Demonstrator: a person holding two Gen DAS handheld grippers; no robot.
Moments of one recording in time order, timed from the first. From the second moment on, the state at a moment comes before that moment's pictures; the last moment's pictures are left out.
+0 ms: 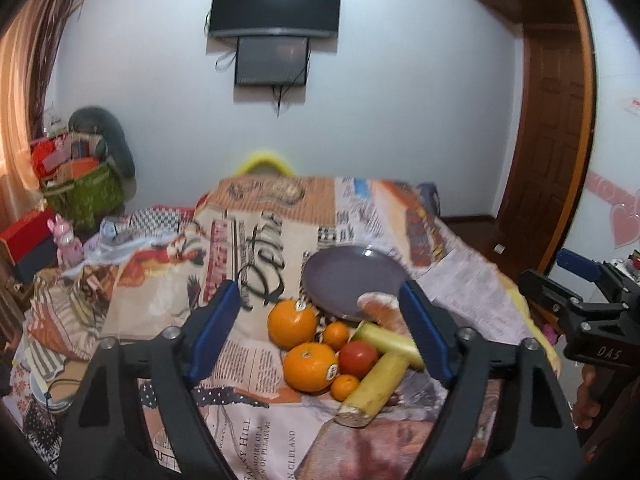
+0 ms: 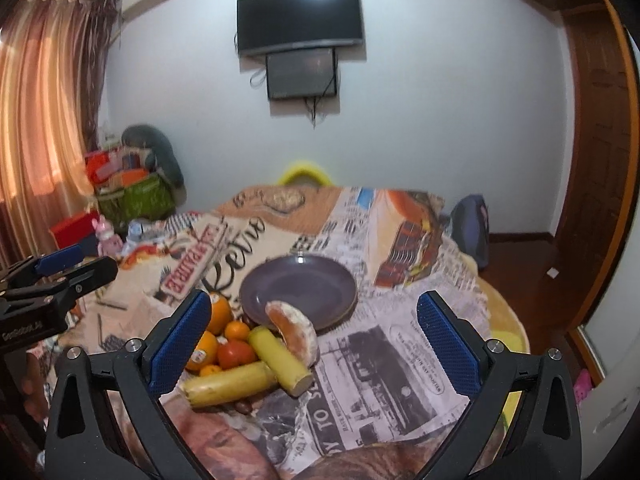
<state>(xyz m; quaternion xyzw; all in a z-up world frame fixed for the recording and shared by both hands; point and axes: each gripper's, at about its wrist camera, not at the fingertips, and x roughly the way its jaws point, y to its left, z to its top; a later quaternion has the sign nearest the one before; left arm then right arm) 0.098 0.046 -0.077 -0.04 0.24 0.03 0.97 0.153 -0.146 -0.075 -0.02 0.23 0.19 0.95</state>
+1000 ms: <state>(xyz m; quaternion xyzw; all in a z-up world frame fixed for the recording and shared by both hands) 0.243 0.084 -0.198 -0.07 0.43 0.01 0.90 0.285 -0.103 -0.194 -0.03 0.43 0.26 0.86</state>
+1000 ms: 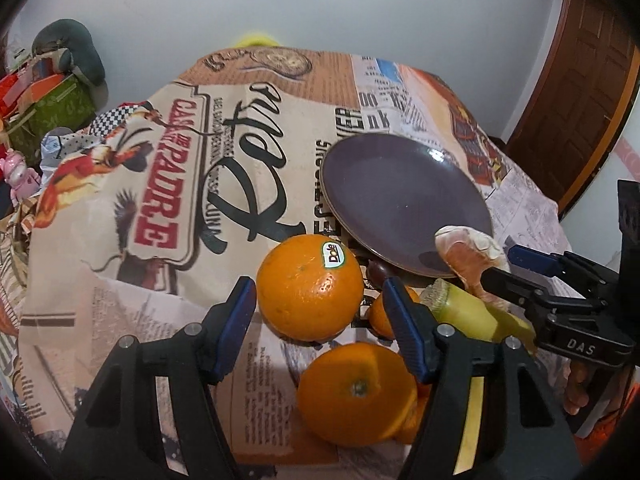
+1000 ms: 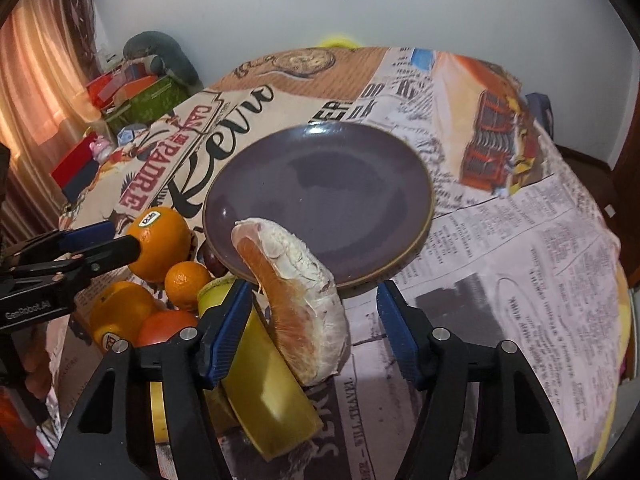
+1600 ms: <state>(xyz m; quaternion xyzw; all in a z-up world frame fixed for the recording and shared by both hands) 0.265 0.089 -0.218 -0.09 0.44 0.01 0.90 0.298 -0.104 -0.210 0.00 0.46 0.28 0.84</state>
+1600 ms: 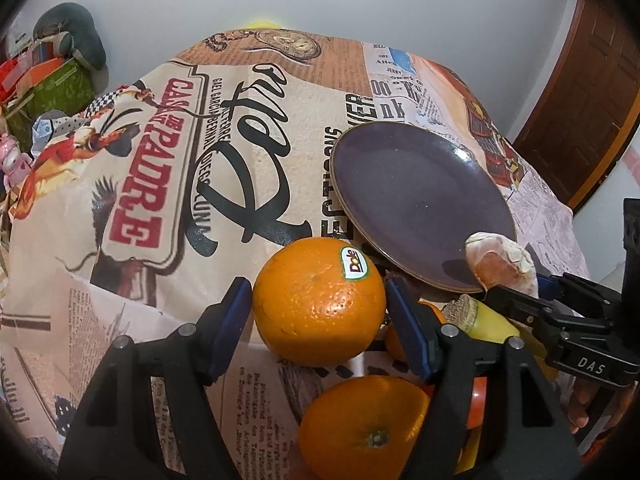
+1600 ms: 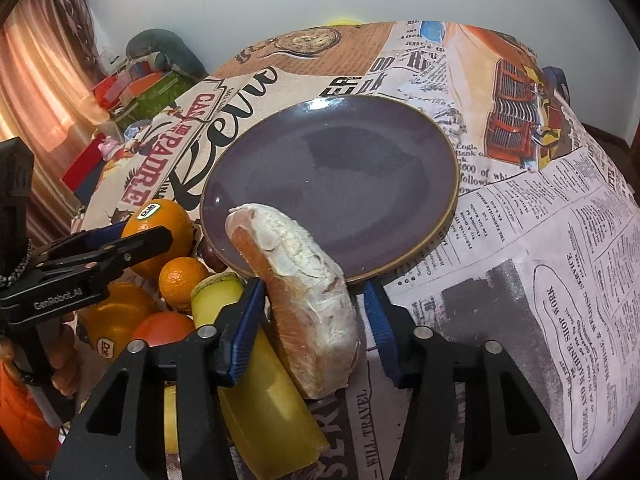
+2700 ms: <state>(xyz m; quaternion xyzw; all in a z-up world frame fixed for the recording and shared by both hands) 0.228 0.061 -0.113 -0.04 0.33 0.01 0.94 0.274 -0.130 -0.115 0.01 0.35 0.26 0.90</state>
